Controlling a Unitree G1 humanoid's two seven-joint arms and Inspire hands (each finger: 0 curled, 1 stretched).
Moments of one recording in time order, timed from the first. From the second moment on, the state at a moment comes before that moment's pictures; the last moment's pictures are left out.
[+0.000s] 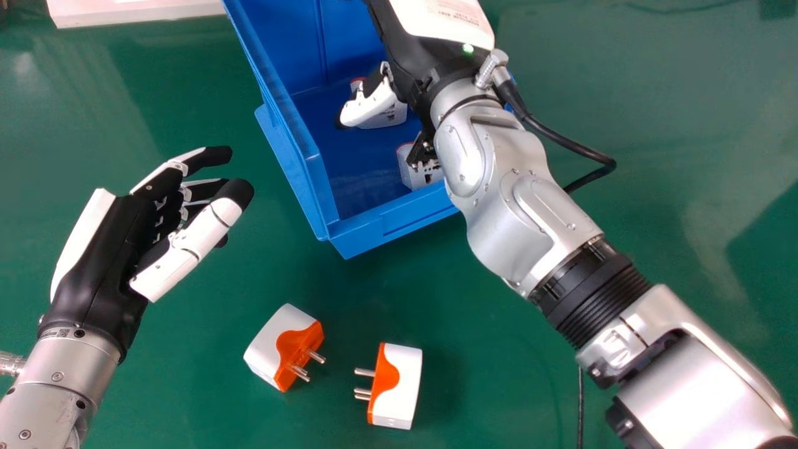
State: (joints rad) left arm 0.22 0.36 0.23 -0.41 0.00 0.22 -0.25; right arm -0.93 -0.01 0.48 0.53 -0.68 0.38 -0.10
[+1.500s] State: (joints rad) left arm 0.27 0.37 0.26 -0.41 0.00 0.18 -0.26; right arm 0.59 -0.20 0.46 -0.72 -0.95 0.13 -0.31
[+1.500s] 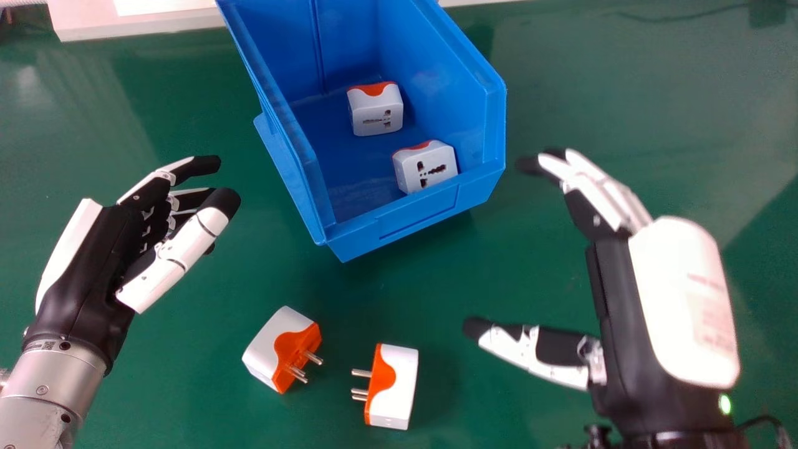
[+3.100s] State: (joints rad) left arm 0.29 0.36 0.26 -0.39 -0.01 0.14 -0.26; right arm 0.45 -0.15 0.56 -0.31 -1.04 0.21 -0.12
